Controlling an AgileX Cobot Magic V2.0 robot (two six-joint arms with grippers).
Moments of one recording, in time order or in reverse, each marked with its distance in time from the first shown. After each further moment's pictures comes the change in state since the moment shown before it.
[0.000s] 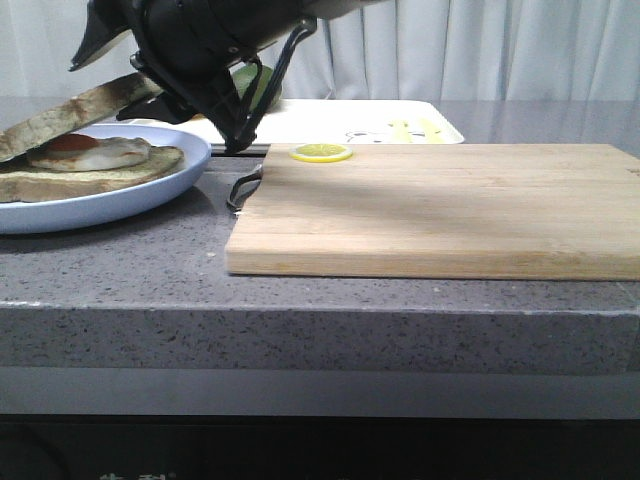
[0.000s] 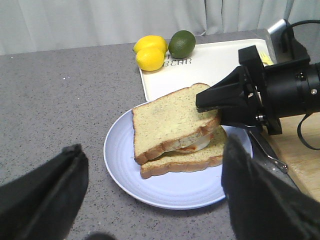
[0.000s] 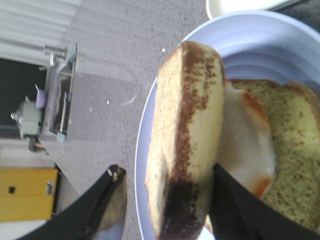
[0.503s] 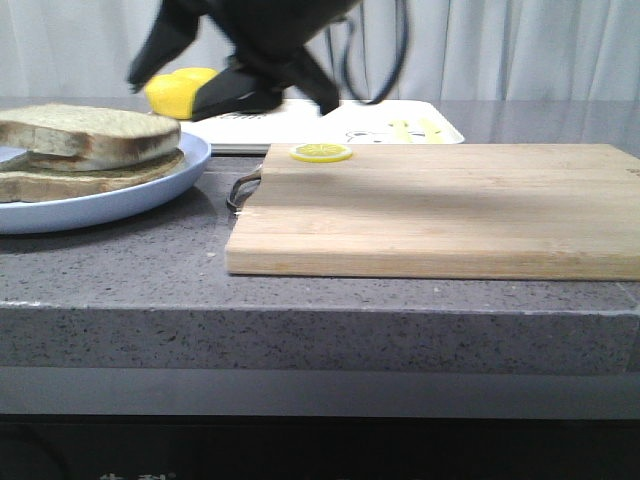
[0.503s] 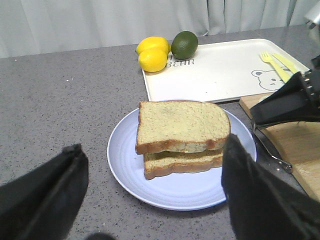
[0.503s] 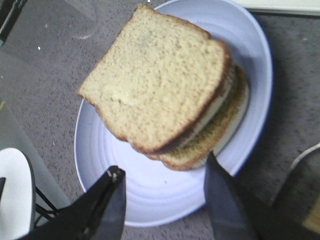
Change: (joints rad) left arm 0.000 0.000 0.000 0.014 -0.002 0.000; right arm -0.115 -0.206 0.144 -0.523 0.209 0.004
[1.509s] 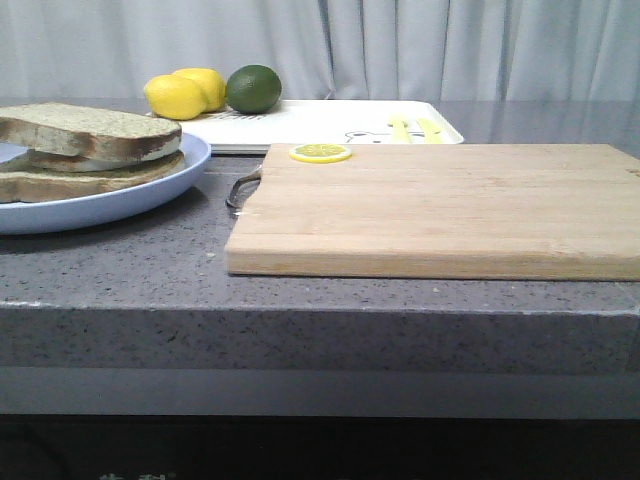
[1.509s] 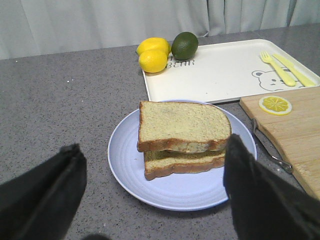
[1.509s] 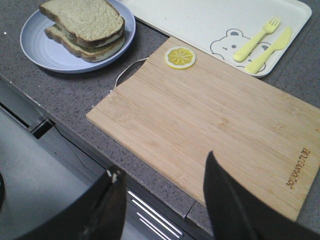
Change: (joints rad) left arm 0.000 0.000 0.000 0.002 -0.002 0.000; right arm -0.109 -1.034 0.271 -0.926 0.513 0.371
